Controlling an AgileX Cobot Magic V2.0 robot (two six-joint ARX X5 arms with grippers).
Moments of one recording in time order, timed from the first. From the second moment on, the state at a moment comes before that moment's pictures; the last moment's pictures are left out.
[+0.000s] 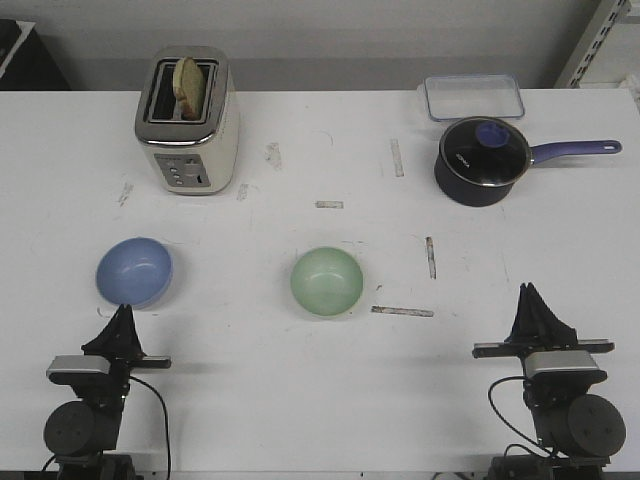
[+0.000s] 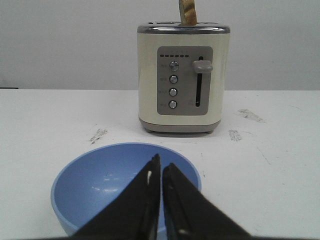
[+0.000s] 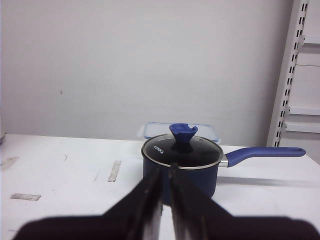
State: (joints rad) left arm -0.05 0.01 0.07 0.13 -0.06 -0.01; right arm 0.04 0.22 0.38 -0.06 0.00 -0.03
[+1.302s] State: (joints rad) left arm -0.05 0.75 0.76 -0.28 -0.09 -0.05; right arm 0.04 0.22 0.38 -0.06 0.00 -0.03
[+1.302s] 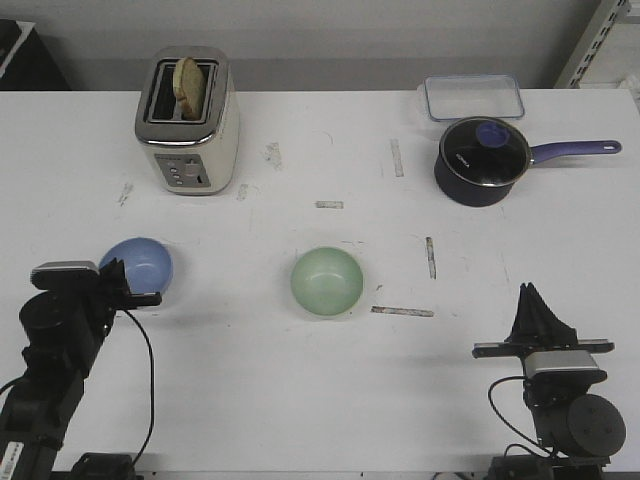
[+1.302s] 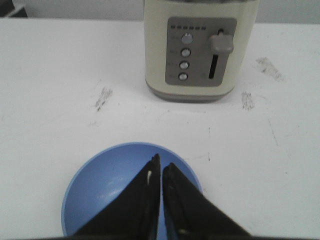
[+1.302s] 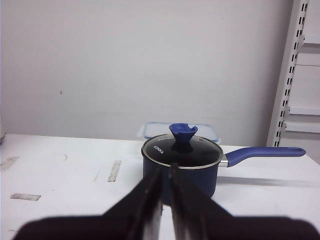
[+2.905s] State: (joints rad) left arm 0.46 1.48 1.23 -0.76 0.34 -0.17; right arm 0.04 0.22 0.38 -0.06 0.00 -0.03
